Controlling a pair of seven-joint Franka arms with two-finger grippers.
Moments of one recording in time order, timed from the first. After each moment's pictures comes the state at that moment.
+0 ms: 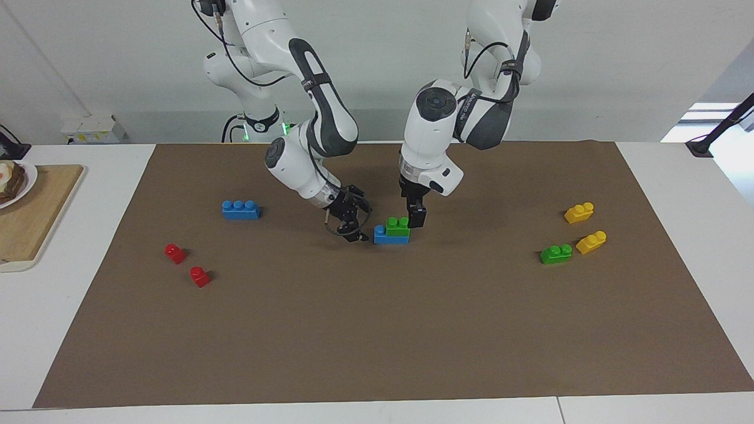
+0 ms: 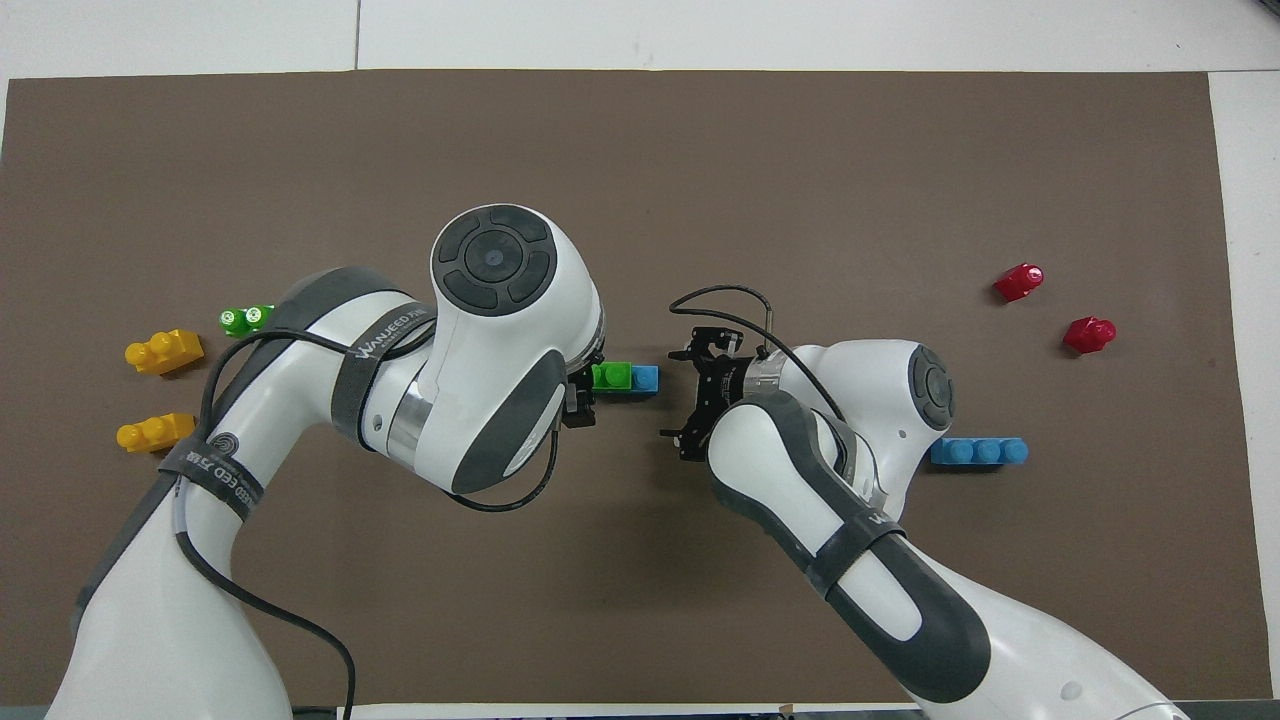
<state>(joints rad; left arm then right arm) -0.56 0.27 -0.07 -1.73 -0.05 2.01 -2.20 0.57 0.28 -0.04 -2.16 1.07 2.57 1.36</state>
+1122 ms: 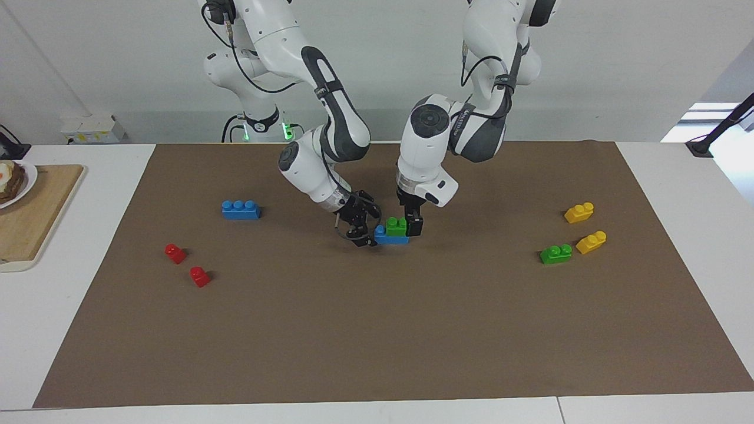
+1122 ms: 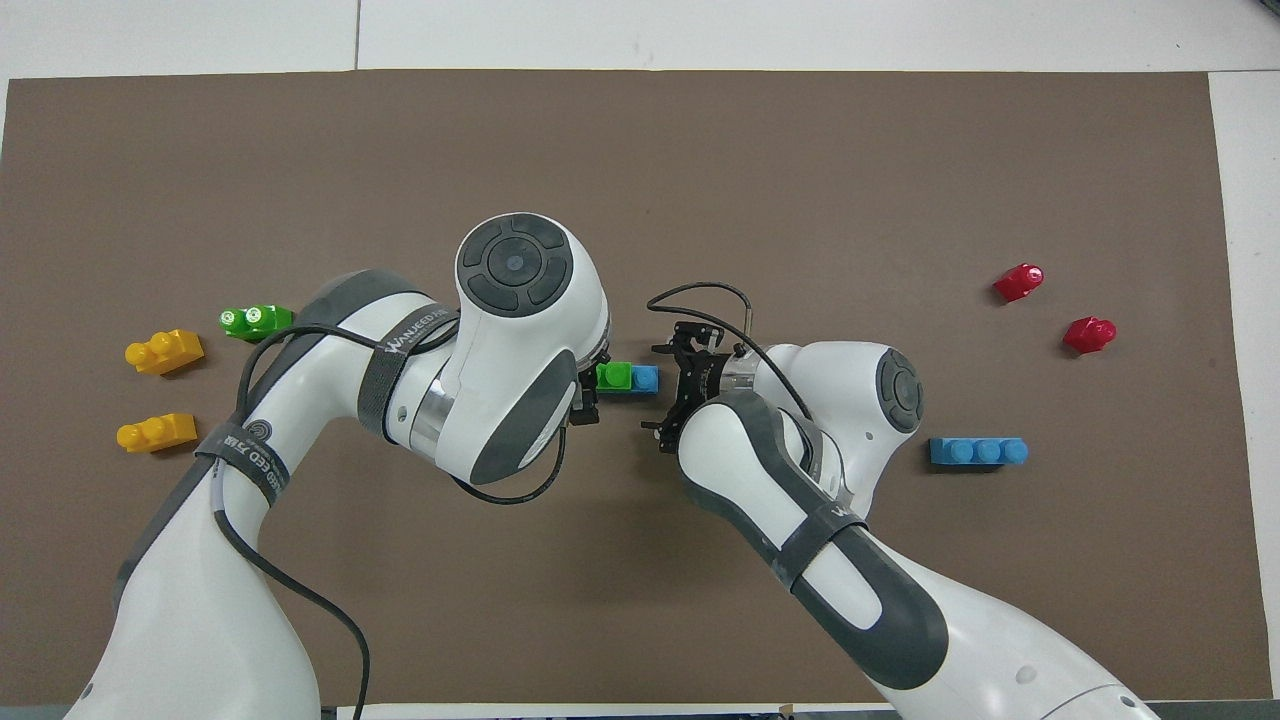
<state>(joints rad) -0.56 0.30 -0.07 -1.74 -0.04 2.05 -2.20 0.60 0.33 -0.04 -2.11 1.10 2.61 1.36</state>
